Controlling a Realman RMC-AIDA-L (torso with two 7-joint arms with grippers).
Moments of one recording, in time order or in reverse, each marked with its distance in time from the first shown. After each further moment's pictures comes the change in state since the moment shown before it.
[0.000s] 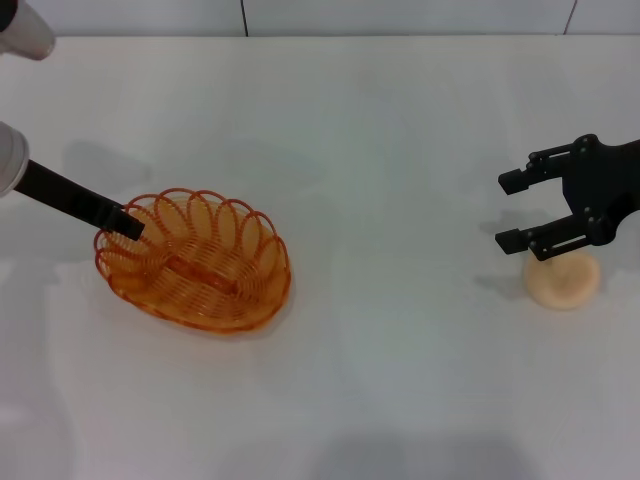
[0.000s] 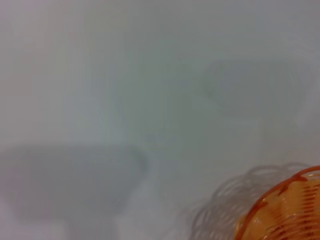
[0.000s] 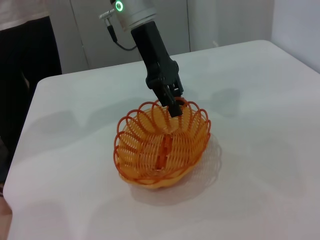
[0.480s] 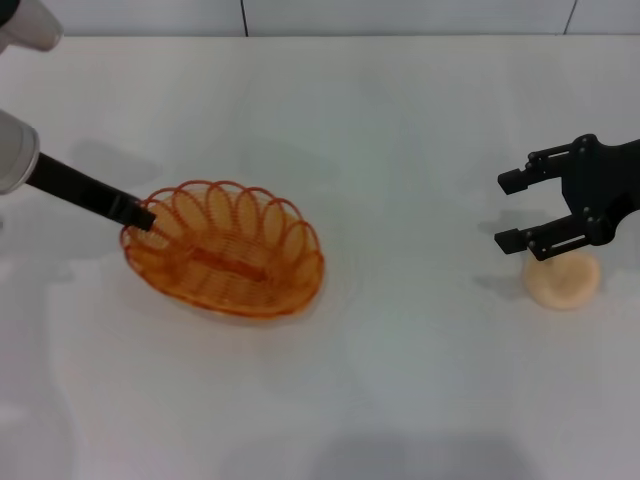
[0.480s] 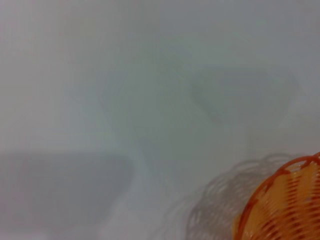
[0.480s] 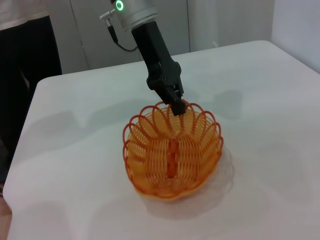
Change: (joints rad) left arm -0.004 0.000 -0.001 0.002 -0.057 0.020 0.000; right arm 0.000 0.001 0.000 -0.001 0.000 0.001 0.000
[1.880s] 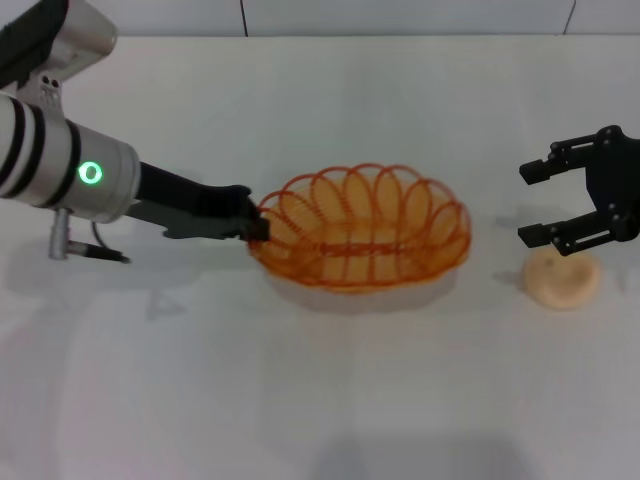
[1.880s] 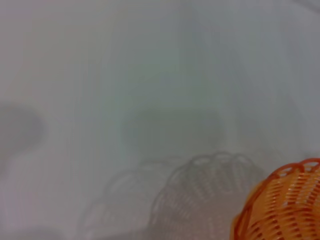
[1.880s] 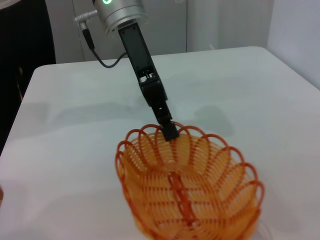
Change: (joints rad) left arm 0.189 -0.067 0.353 0.268 -0.356 -0.041 -0.630; right arm -0.030 -0.022 0.011 -0.025 0.015 -0.006 -0.078
